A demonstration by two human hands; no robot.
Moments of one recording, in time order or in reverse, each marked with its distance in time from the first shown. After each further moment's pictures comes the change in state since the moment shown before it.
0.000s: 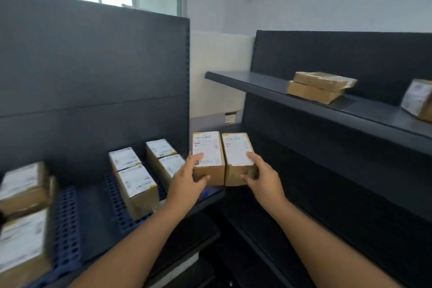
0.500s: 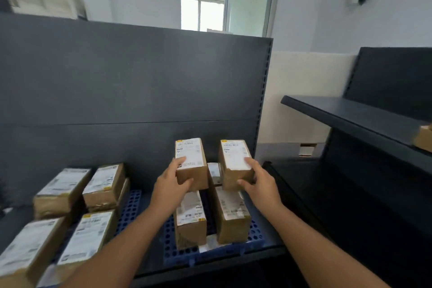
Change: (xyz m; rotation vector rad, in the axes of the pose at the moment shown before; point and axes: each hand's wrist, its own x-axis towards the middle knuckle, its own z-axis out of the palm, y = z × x) left_hand 0.050 -0.068 -0.141 0.242 0.390 -0.218; right_hand 0.132 -0.074 0.150 0.186 -0.295 -0.240
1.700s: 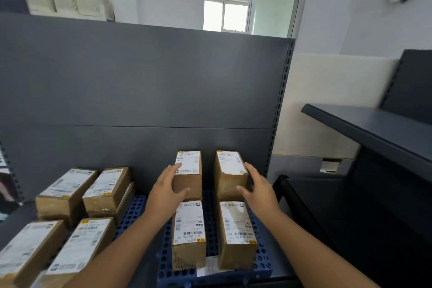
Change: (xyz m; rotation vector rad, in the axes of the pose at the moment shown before) left_hand 0.039 -0.043 0.015 0.144 0.079 -0.047; right_hand 0.072 0.034 0.043 -0.054 -0.110 -0.069
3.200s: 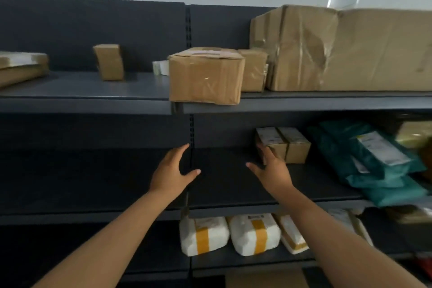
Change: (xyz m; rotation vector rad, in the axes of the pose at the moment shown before) left_hand -0.544 0.423 0.181 -0.445 -1.079 1.021; right_hand -0.780 -0.006 -0.393 -0.614 0.980 1.067
